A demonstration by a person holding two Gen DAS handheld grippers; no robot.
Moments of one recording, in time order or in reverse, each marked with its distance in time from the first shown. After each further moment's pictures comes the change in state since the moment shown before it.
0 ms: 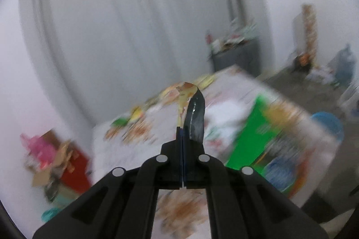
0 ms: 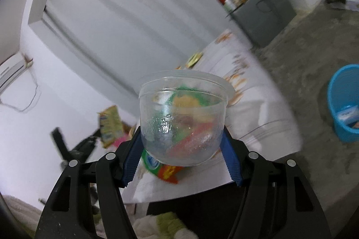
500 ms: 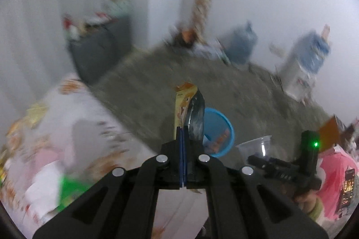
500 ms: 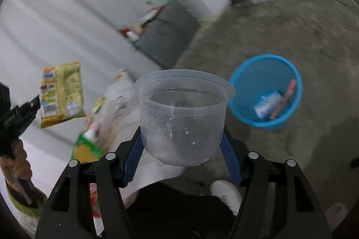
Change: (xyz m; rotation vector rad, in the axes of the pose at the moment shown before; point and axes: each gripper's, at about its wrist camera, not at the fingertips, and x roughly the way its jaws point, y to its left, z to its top) left arm 0.127 -0.268 0.156 0.168 0.312 -0.770; right arm -0.058 -0.144 0.005 0.313 -0.144 -0.461
